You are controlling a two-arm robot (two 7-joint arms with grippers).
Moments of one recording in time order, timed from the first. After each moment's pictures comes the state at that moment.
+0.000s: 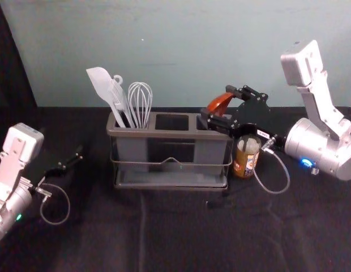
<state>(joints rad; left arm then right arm) -0.20 0.60 0.45 -1.41 -0.25 -0.12 0.03 0.34 0.52 -0.38 -1.72 0.33 0.27 0.41</state>
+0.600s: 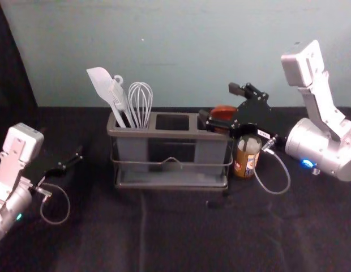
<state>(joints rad) -0.20 0.60 0.45 -1.41 -0.25 -0.12 0.03 0.34 0.52 -0.38 -1.73 0.32 0.27 0.40</state>
